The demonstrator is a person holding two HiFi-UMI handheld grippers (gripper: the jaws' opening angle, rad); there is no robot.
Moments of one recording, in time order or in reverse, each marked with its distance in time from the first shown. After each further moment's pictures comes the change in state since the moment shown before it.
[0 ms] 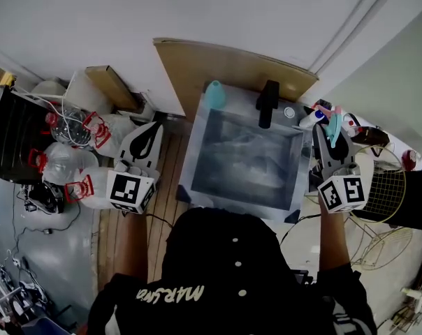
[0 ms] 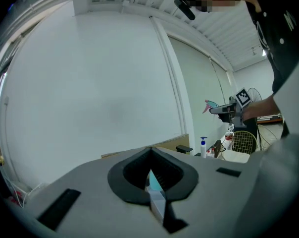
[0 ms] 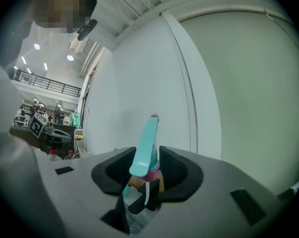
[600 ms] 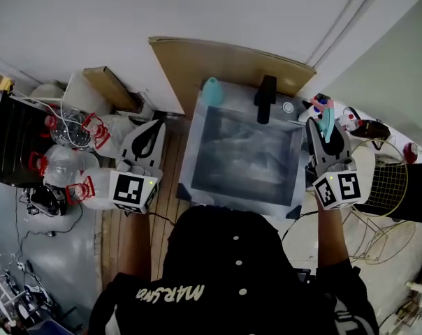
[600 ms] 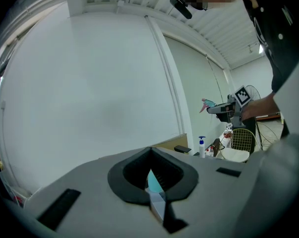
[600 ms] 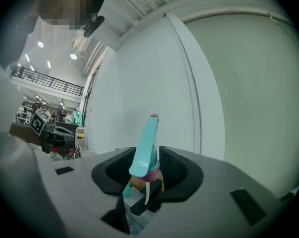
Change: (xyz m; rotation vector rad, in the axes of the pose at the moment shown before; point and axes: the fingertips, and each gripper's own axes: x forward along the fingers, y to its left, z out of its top) left arm 0.008 -0.012 0.006 0.050 -0.003 -0.013; right arm 0.003 0.012 -0.002 -0.039 -0.001 0.012
